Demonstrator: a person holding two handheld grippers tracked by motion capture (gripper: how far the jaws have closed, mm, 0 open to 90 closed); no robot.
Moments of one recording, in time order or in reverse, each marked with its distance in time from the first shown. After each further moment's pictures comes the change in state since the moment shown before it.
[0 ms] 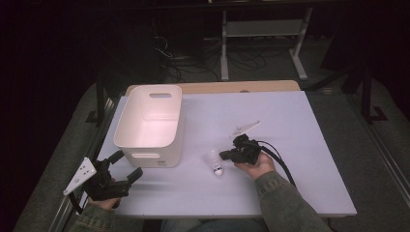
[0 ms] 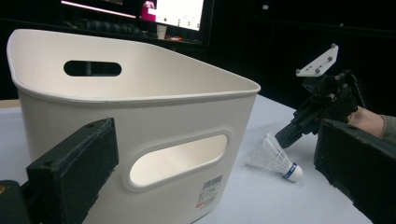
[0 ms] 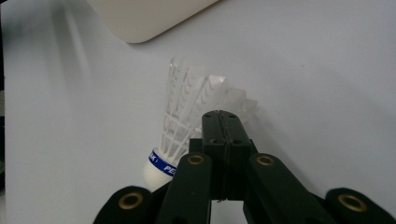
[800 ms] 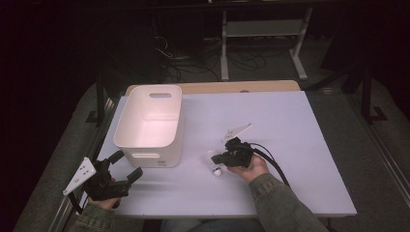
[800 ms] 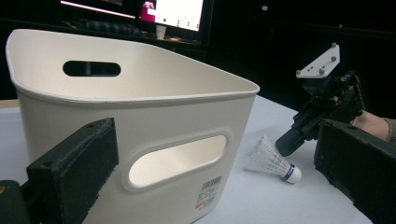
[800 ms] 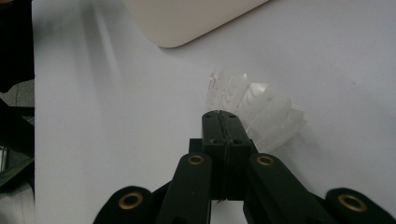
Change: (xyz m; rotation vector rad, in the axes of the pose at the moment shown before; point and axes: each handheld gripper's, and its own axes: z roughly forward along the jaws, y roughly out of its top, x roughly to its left) left arm 0.001 0.000 0.000 0.002 -0.002 0.003; right arm 0.018 0.007 0.011 0.006 0.061 -0.046
